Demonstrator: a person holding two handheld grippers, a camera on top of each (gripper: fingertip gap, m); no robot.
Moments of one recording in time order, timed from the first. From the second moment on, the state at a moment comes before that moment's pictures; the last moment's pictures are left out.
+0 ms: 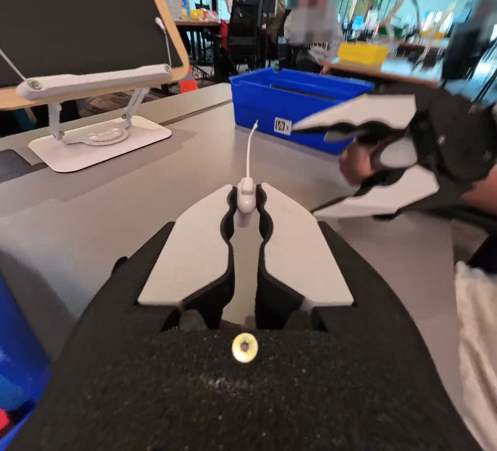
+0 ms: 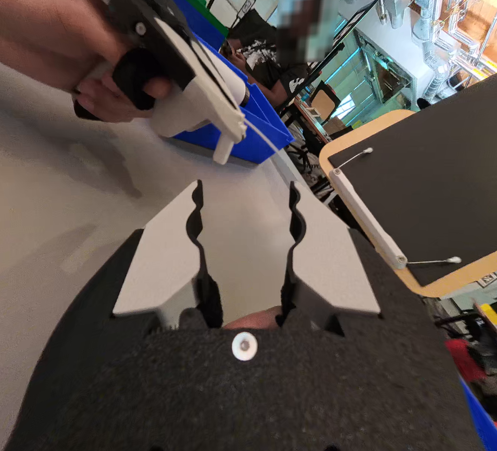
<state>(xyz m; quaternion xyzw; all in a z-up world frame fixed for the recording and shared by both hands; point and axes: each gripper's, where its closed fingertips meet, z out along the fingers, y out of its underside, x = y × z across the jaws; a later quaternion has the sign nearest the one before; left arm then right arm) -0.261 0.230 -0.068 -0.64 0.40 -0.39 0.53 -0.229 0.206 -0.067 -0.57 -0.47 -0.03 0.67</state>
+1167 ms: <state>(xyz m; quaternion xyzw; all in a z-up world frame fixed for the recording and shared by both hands) -0.262 0.236 -0.075 -0.65 0.35 -0.45 0.50 -0.215 0.229 -0.077 -0.57 -0.48 -0.19 0.64</state>
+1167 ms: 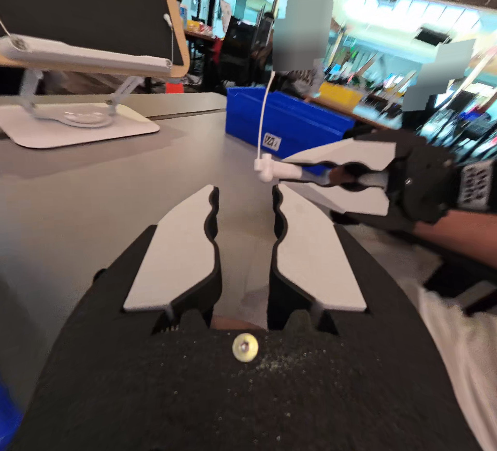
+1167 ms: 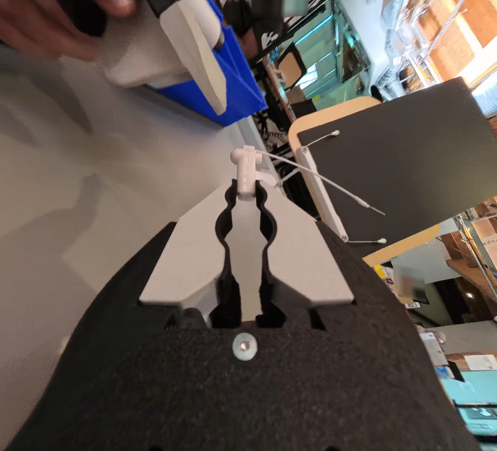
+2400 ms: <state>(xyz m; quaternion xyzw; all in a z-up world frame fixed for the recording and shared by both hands) -0.245 0.218 -0.087 -0.66 0.44 -0.39 0.48 -0.233 0.213 -0.103 -0.56 -0.53 -0.15 0.62</state>
